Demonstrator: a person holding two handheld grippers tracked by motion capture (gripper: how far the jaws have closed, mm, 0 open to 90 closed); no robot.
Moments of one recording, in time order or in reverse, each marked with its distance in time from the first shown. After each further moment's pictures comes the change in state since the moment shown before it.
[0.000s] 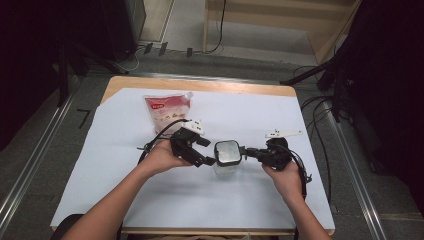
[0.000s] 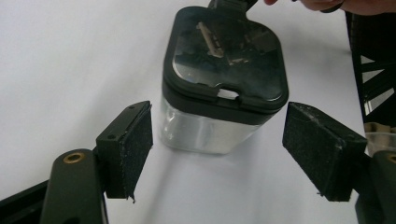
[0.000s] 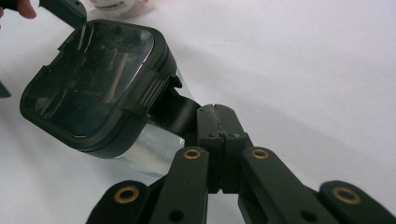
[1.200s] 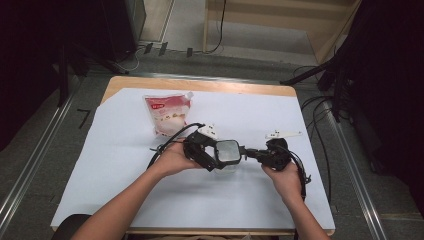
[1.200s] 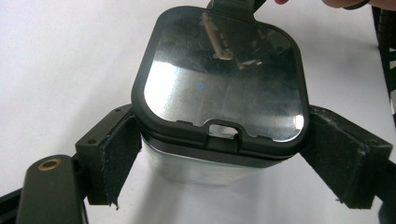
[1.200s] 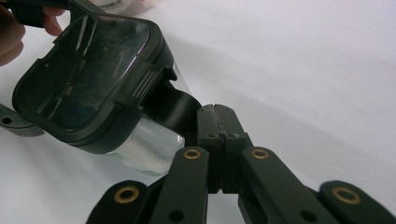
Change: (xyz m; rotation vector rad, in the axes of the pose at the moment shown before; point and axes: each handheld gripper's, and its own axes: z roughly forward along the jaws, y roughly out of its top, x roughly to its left) left arm -0.006 0.011 0.032 0.036 0.041 0.027; right arm -0.002 -0.004 0.004 -0.002 0.008 0.023
